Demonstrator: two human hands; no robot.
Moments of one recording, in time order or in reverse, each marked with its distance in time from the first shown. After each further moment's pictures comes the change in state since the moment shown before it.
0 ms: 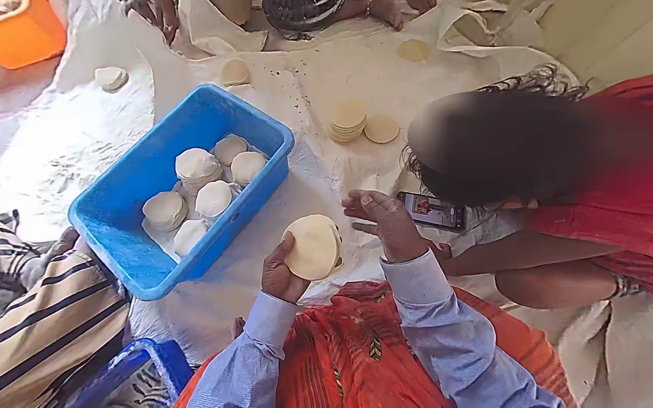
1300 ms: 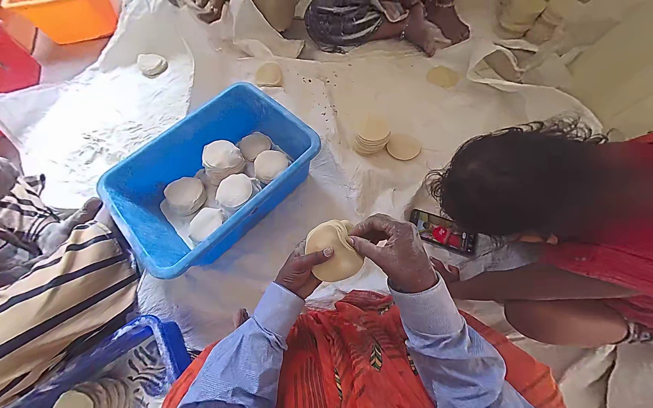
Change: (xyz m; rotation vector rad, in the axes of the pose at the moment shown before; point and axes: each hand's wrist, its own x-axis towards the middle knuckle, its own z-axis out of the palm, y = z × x) left_hand -0.001 0.001 0.006 0.169 -0.028 0.016; right_hand -0.020 -0.002 0.011 -0.584 -0.114 -0.524
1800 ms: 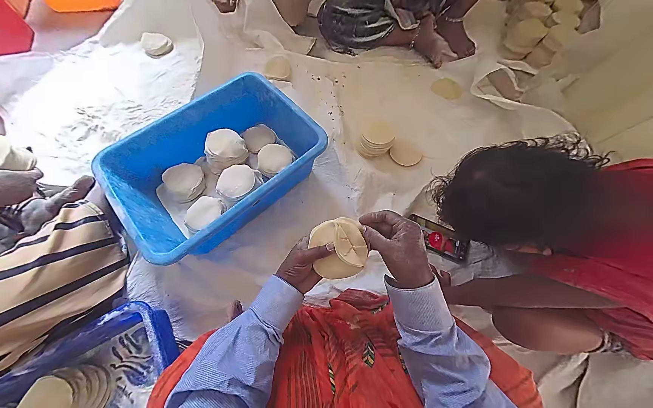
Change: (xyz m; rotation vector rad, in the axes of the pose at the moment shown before) left_hand -0.001 0.001 0.002 0.017 -0.001 -0.022; right_hand 0.003 -0.001 0.006 0.216 0.075 0.296
